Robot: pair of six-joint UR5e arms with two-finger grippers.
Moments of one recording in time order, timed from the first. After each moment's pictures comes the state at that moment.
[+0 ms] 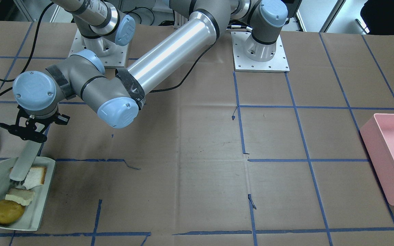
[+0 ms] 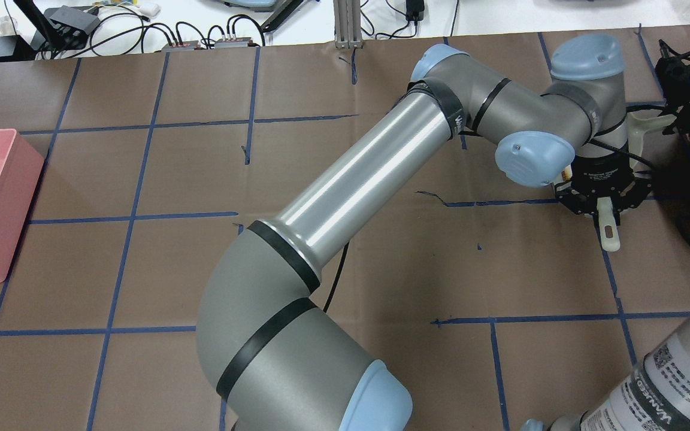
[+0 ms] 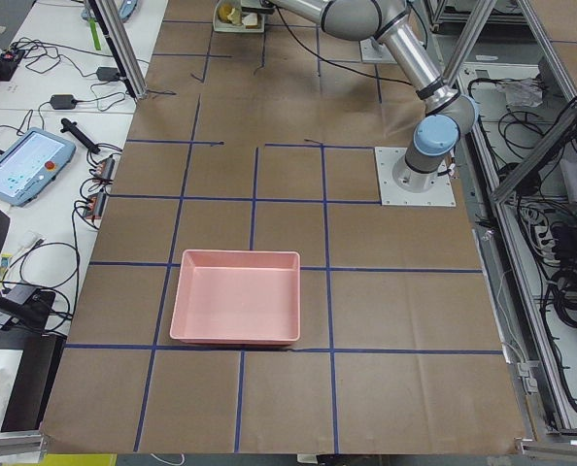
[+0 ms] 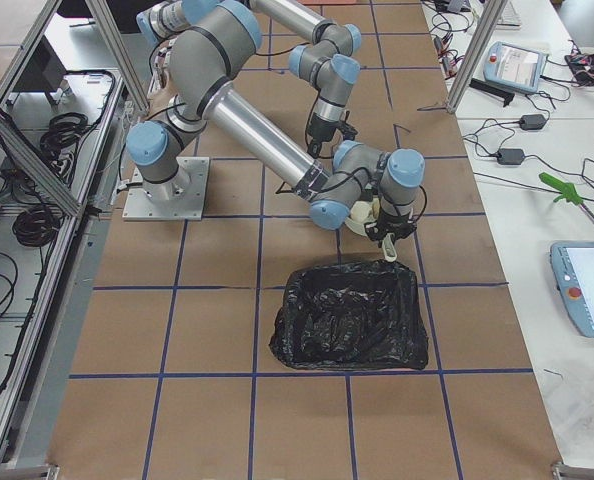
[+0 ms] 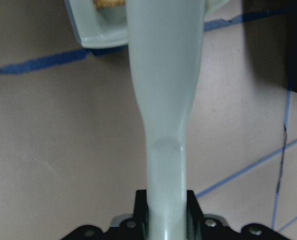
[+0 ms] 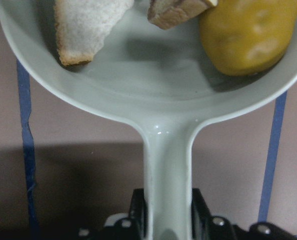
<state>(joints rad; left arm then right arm) -2.32 -2.60 -0.60 -1.48 1.02 -0.57 1.03 -0.98 1.43 -2.11 -1.58 -2.15</state>
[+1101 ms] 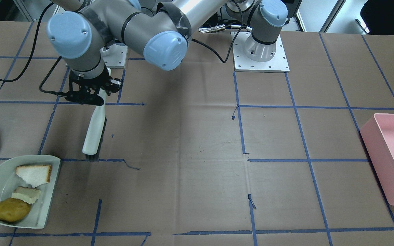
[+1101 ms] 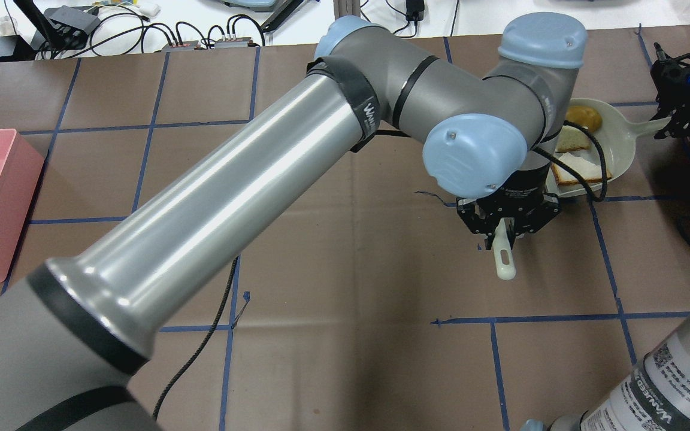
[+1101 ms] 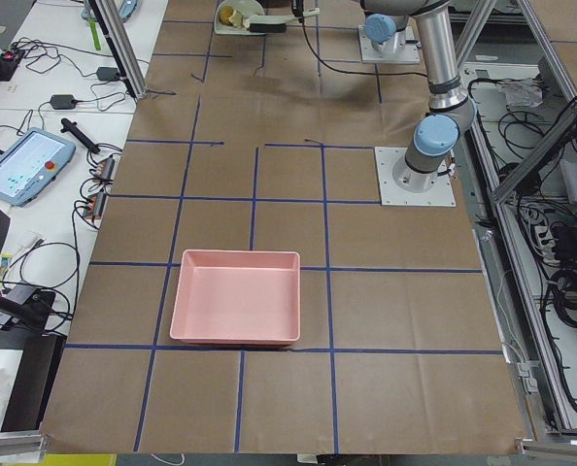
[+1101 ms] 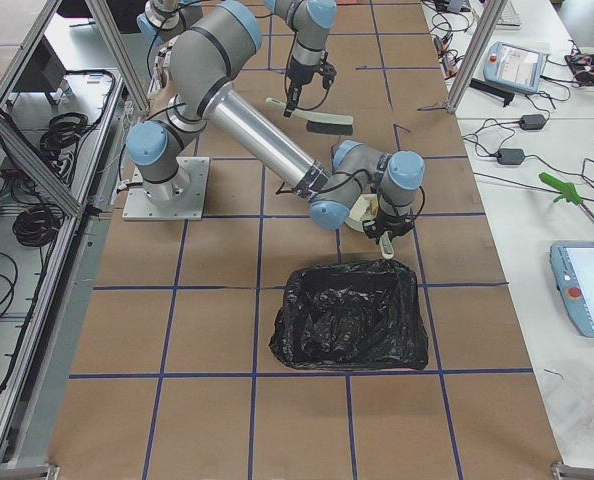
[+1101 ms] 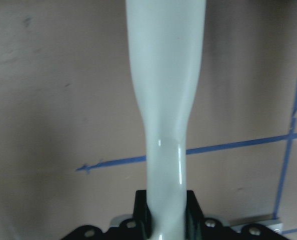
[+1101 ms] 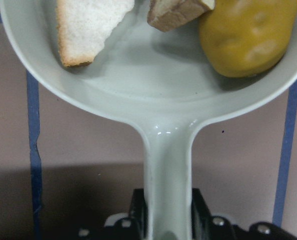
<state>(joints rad) -2.27 -2.11 -1.19 -1.60 1.35 -0.59 1.03 -0.98 1.44 -2.07 -1.55 -2.15</state>
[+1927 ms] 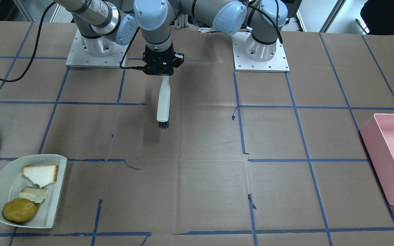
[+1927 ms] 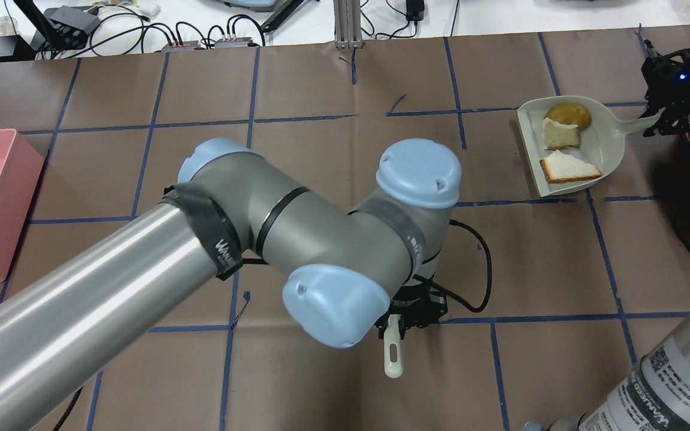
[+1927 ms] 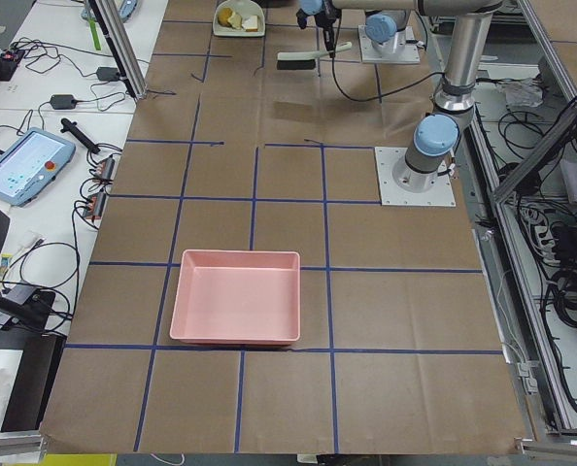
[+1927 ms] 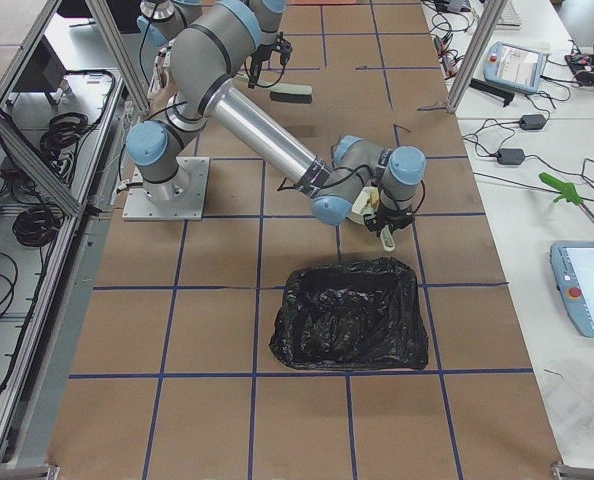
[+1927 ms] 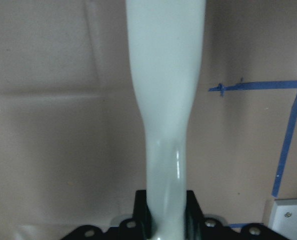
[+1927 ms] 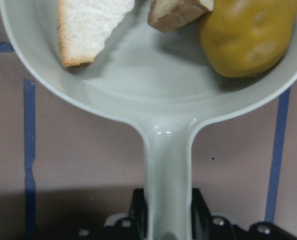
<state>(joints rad) -2.23 -1.74 -1.81 -1.43 1.44 -0.59 1.05 -0.99 1.43 -2.05 -1.51 -2.15</state>
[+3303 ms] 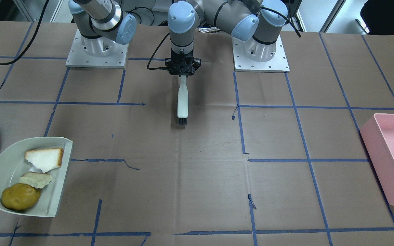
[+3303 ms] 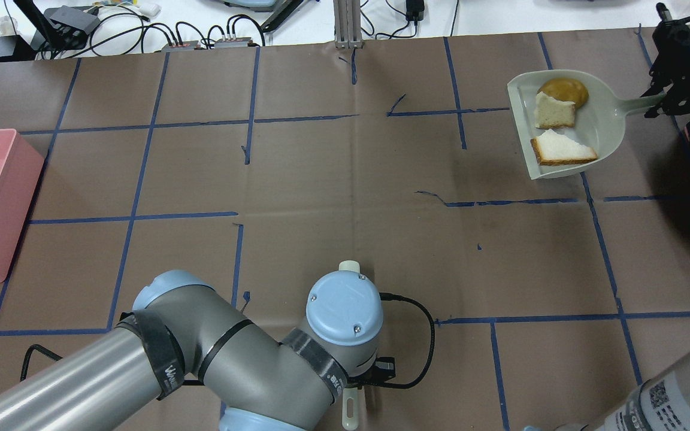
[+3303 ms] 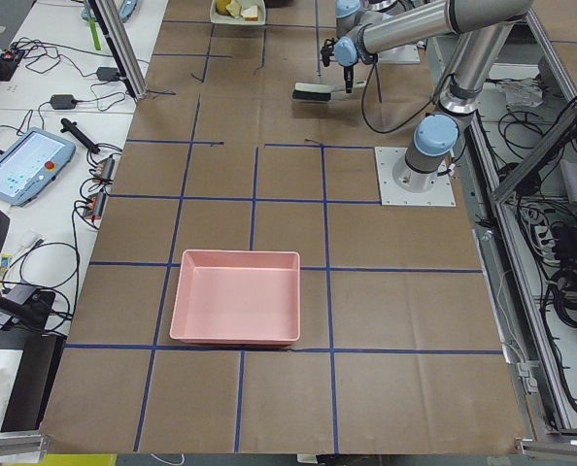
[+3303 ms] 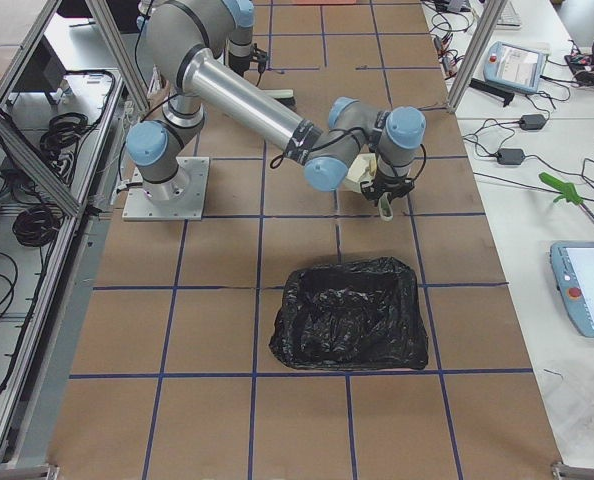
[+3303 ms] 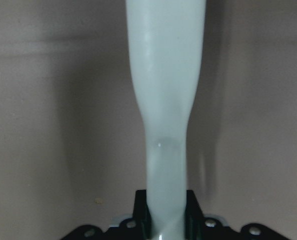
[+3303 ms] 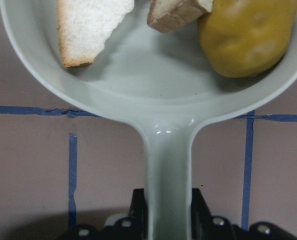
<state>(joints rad) -2.23 -1.64 -2.20 -1.05 1.49 -0.64 1.07 -1.16 1.42 -1.84 -1.44 -2.11</state>
